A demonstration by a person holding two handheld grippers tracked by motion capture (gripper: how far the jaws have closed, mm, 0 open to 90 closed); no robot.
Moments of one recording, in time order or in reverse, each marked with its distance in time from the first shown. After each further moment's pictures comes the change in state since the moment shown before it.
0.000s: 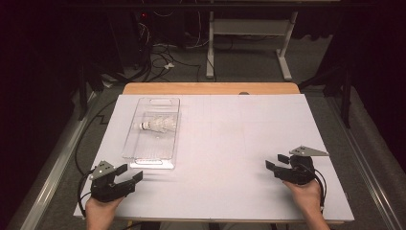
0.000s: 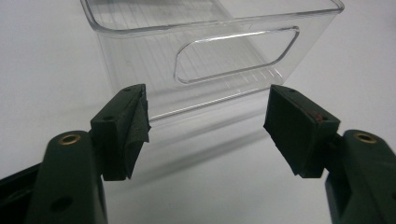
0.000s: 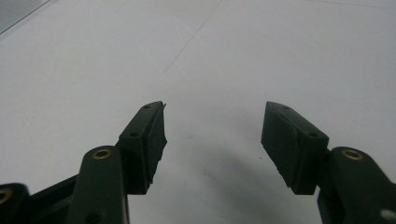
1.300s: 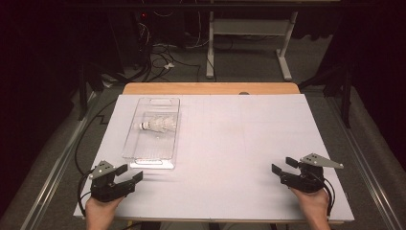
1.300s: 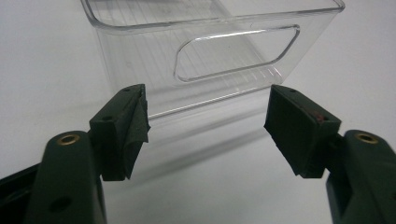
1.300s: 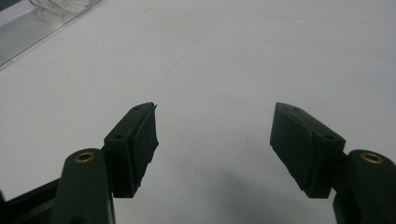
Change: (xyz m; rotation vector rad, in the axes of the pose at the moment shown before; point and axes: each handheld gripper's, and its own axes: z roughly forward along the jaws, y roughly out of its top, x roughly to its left) left arm 0.001 0.000 0.001 0.003 -0.010 -0.011; right arm -0.002 -0.018 -0.021 -0.106 -0.006 0.025
